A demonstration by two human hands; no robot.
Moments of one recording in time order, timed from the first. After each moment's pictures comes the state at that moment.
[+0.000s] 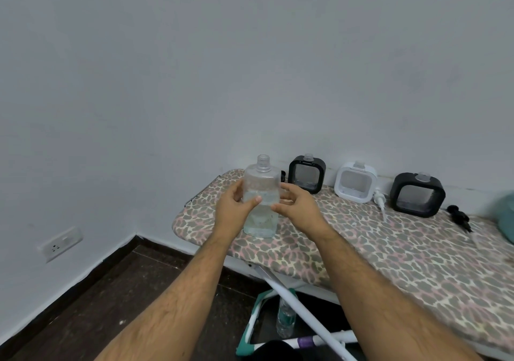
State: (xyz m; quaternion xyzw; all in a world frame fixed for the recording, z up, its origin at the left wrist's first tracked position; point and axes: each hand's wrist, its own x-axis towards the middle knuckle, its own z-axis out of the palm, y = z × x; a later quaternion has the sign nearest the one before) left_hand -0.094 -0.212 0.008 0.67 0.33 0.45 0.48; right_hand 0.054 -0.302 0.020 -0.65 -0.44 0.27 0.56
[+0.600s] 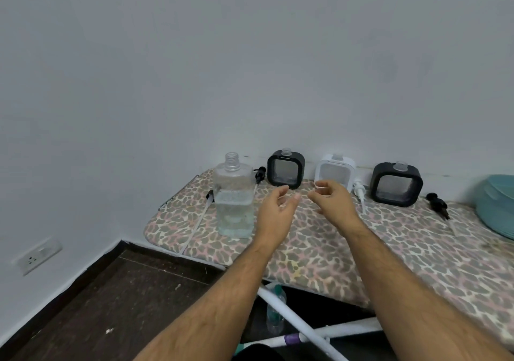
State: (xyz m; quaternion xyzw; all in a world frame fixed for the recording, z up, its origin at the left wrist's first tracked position) left_hand 0.016 -0.293 0.000 0.73 0.30 0.37 0.49; right_hand 0.154 -0.360 0.011 -0.75 -0.33 0.15 0.55
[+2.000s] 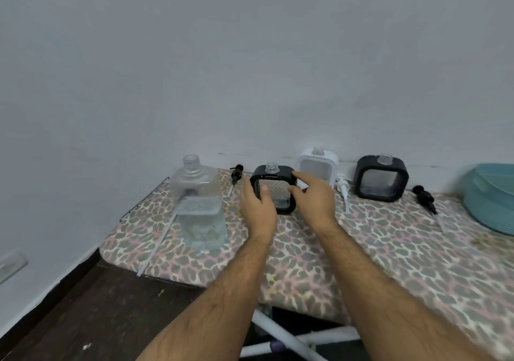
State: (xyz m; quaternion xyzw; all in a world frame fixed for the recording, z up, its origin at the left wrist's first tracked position) left_hand 0.096 -0.265 -0.028 0.64 0.40 0.47 0.45; right_hand 0.181 -0.331 -0.003 -0.79 -0.34 0.01 0.51
